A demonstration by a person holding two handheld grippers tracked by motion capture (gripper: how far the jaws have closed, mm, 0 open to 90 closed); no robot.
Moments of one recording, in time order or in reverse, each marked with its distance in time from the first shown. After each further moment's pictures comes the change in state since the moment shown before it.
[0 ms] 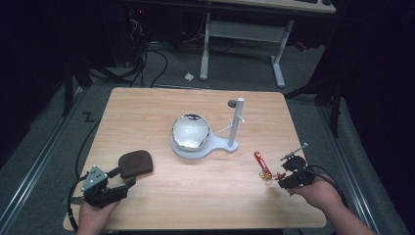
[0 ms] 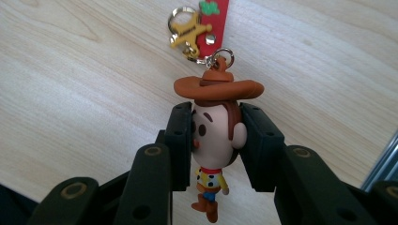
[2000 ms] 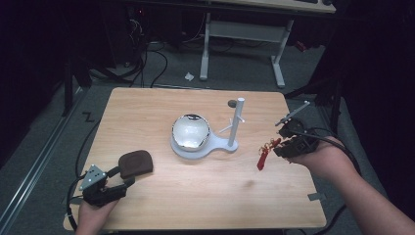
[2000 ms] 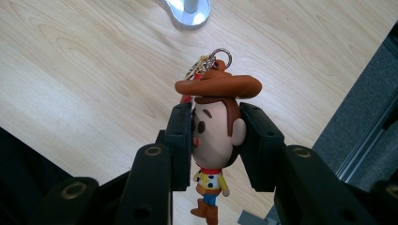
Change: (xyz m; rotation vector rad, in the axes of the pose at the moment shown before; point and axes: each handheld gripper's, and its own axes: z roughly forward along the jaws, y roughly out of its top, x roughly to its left) left arm 0.005 0.000 0.000 -0.005 -0.006 -0.012; right arm 0.042 0.069 -0.134 -0.129 -0.076 -0.178
